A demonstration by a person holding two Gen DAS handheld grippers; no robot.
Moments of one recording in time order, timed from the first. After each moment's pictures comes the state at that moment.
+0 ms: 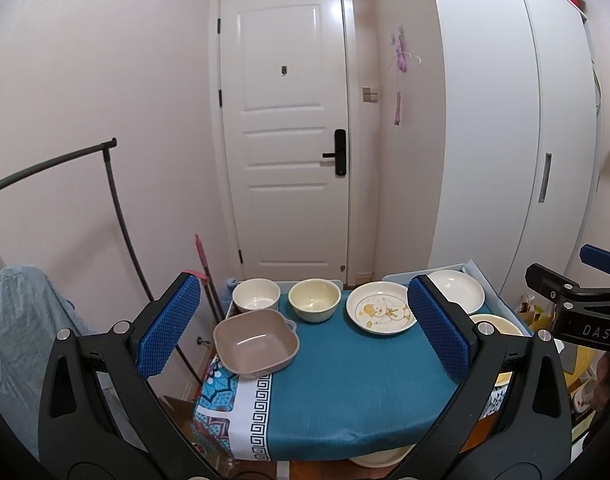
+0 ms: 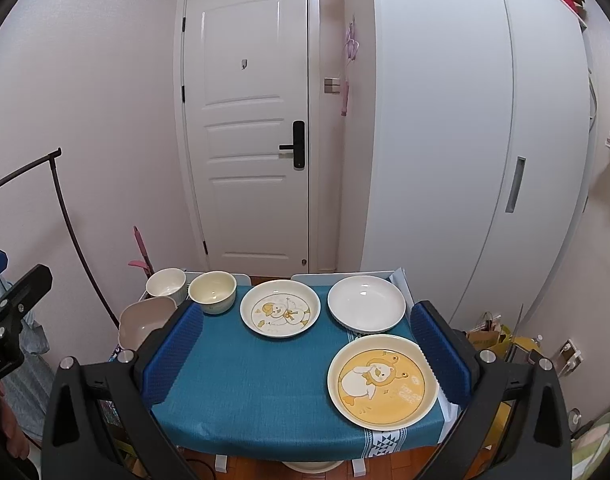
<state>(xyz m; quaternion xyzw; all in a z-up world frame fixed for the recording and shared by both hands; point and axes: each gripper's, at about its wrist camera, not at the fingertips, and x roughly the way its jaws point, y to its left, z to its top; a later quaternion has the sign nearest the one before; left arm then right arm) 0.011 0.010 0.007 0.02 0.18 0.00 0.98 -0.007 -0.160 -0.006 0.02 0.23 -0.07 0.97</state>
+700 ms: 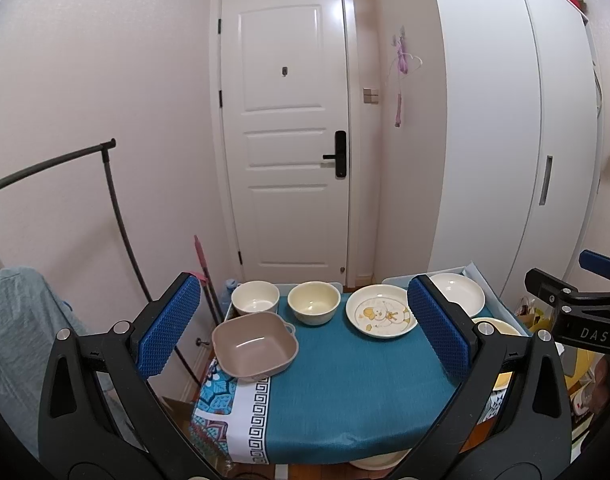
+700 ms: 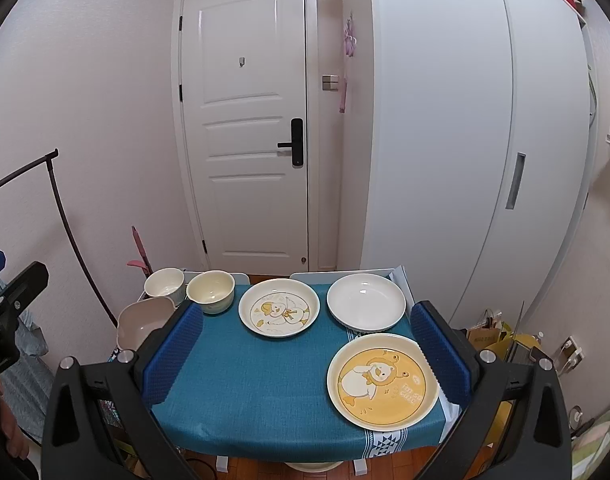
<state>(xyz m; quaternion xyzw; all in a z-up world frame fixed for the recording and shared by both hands) 0.014 0.011 0.010 0.02 0.17 0.00 0.98 -0.006 -0.163 -0.009 0.02 0.23 -0.07 0.97</state>
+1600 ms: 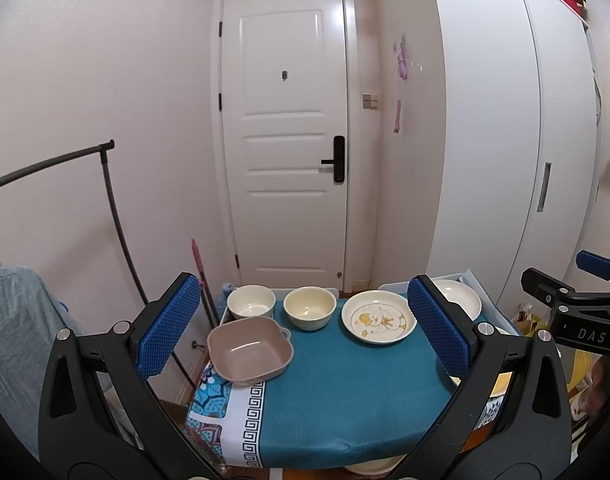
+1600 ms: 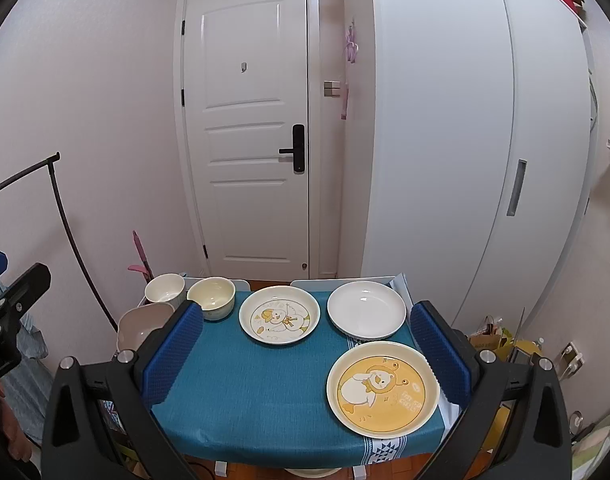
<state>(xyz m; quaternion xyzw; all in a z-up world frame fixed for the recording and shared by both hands) 0.017 0.008 0.009 0.01 0.17 0.00 0.99 0.000 -0.162 -0.002 0.02 0.23 -0.07 0.97</state>
